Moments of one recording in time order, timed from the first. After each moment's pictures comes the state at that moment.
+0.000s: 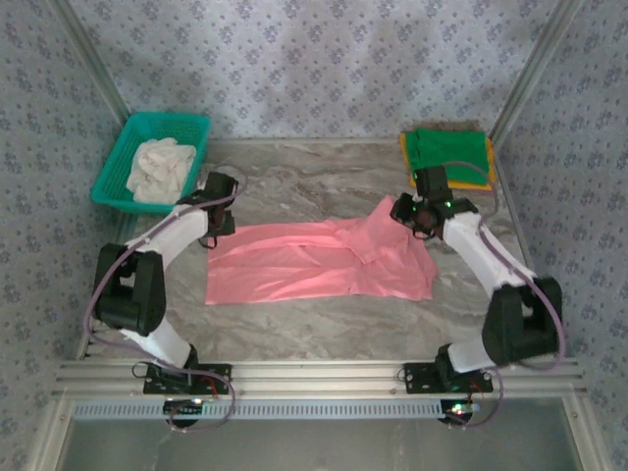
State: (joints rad) left arm -0.28 1.65 1.13 -0.60 -0.35 -0.33; right arm 0.20 1.49 1.12 -0.55 -0.10 0.60
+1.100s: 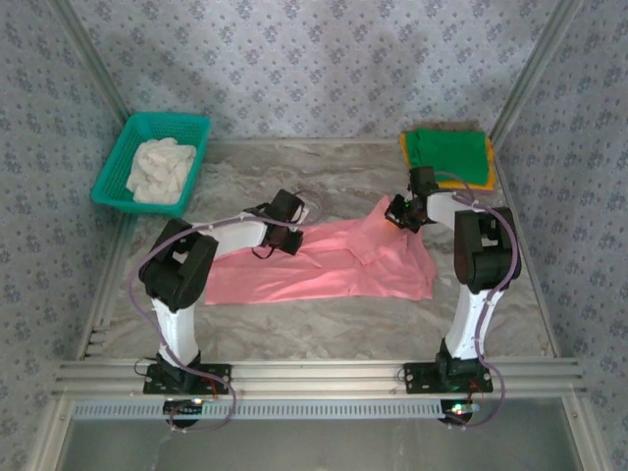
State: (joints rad) left arm -0.62 1.90 1.17 -0.38 -0.03 -0.09; right arm 0.10 1.95 1.22 -0.36 -0.29 0.63
